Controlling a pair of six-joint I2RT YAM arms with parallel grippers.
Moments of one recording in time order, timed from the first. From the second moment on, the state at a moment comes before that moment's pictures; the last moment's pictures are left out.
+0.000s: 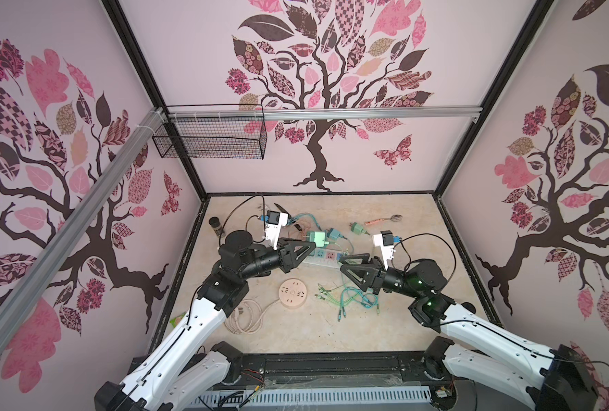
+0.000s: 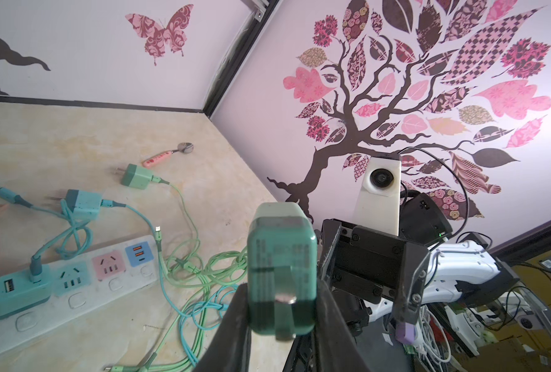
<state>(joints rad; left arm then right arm) -0.49 0.92 0.84 0.00 0.64 -0.60 0.70 0.94 0.49 0.76 -0.59 0.85</state>
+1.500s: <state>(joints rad) -0.61 0.91 0.74 0.46 0.59 -0.70 0.71 1.20 0.65 1.15 -0.61 1.01</state>
